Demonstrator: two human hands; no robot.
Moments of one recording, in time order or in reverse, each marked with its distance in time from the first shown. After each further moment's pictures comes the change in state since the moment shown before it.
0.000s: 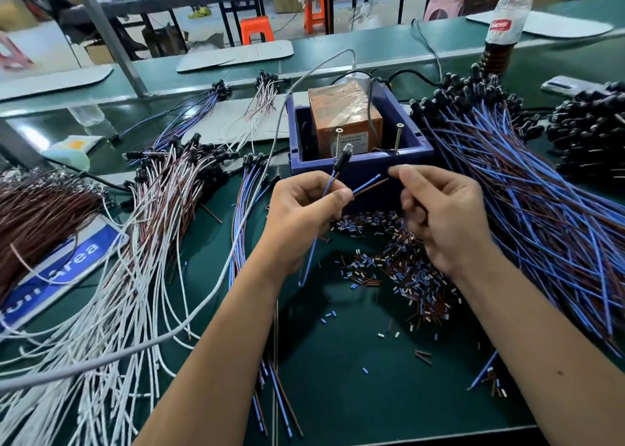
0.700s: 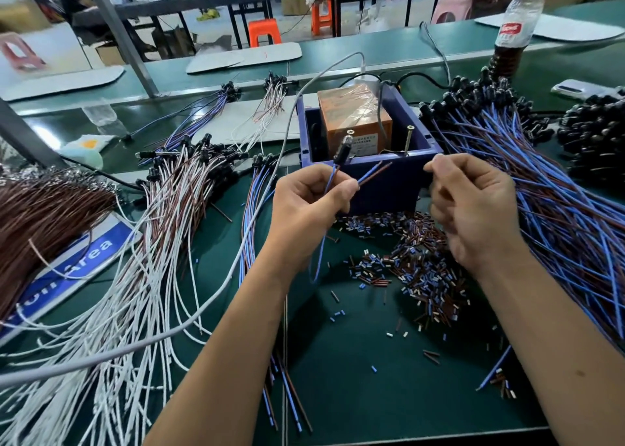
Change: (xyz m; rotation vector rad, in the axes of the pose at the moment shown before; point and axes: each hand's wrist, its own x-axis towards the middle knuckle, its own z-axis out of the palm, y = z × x) left_hand -0.001 0.002 -0.002 0.009 0.061 0.110; right_hand 0.003 -0.010 -0.010 0.013 -0.002 -0.115
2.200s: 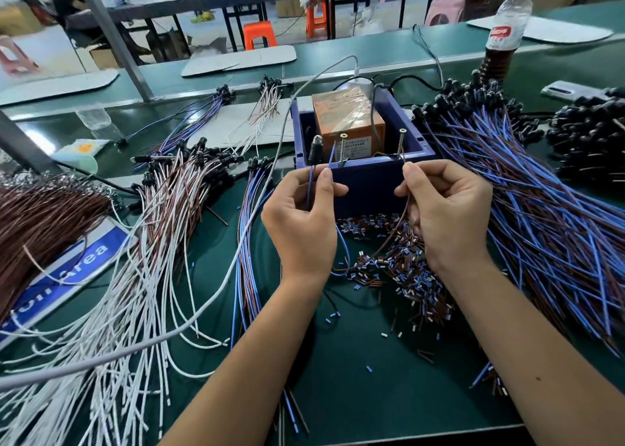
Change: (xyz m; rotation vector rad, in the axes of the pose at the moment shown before) left_hand -0.010 -0.008 0.029 0.213 0.529 0.180; right_hand -0.007 0.012 0.024 -0.162 0.165 -0.166
